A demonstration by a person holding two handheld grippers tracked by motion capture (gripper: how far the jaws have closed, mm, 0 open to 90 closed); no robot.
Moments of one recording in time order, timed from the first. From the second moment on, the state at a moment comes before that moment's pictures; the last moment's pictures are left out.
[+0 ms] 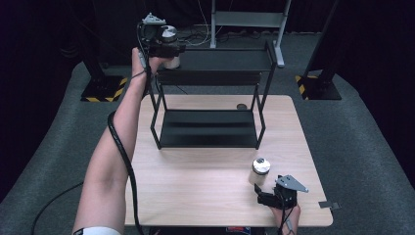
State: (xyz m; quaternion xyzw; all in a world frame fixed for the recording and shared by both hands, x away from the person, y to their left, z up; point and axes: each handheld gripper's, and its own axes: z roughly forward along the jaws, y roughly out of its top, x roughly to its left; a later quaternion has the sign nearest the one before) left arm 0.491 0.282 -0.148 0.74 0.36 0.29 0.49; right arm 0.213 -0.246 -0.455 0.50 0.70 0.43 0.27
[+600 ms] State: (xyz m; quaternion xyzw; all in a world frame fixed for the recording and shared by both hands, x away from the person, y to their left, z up) left arm 0.497 0.280 -0.152 0.74 0.37 0.29 0.48; right arm 0.212 -0.246 -0.456 0.50 0.70 0.43 0.27
